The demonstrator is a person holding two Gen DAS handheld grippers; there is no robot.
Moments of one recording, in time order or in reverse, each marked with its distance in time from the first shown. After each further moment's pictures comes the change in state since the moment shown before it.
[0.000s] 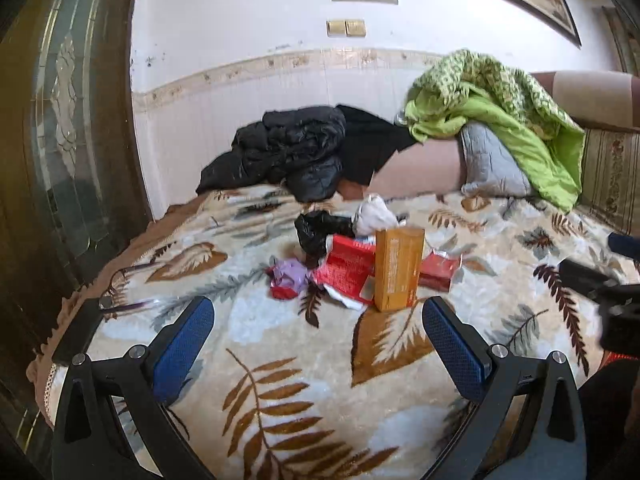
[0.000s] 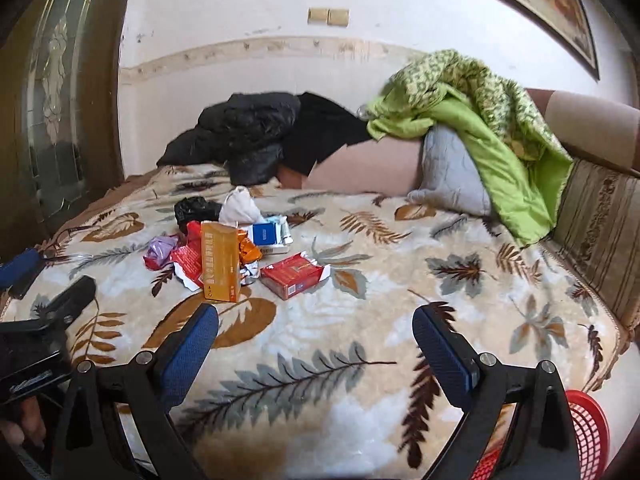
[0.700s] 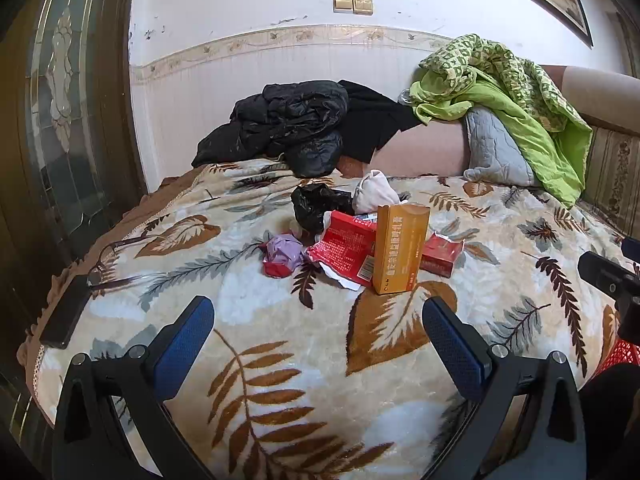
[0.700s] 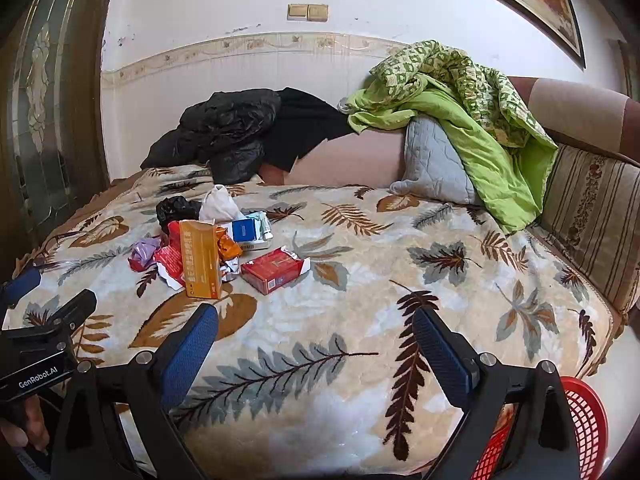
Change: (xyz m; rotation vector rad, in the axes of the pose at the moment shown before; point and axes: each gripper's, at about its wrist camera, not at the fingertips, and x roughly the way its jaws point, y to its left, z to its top) left arm 0.018 0.007 -0.010 -0.037 0.073 -0.025; right arm 0.011 -0.019 -0.015 0.046 0.022 -0.025
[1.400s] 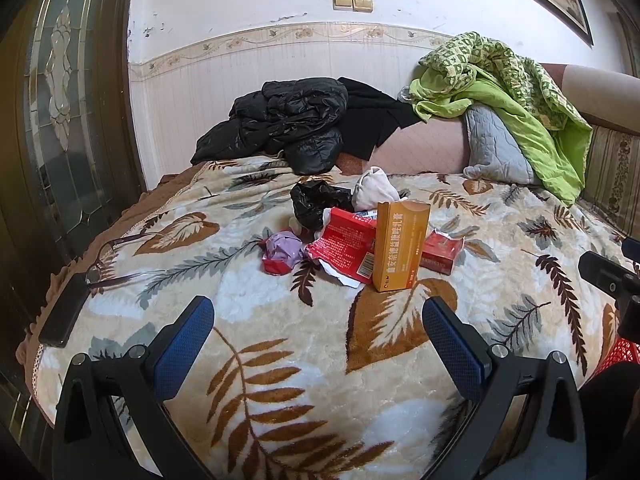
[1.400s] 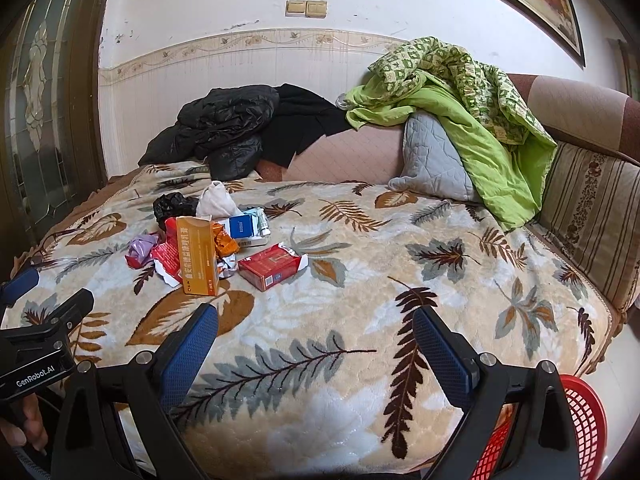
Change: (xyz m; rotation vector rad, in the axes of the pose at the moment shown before) left arm 0.001 0.000 0.000 0.005 0.002 0.001; right arm -0.001 -0.003 -0.002 0.002 0.004 -0.001
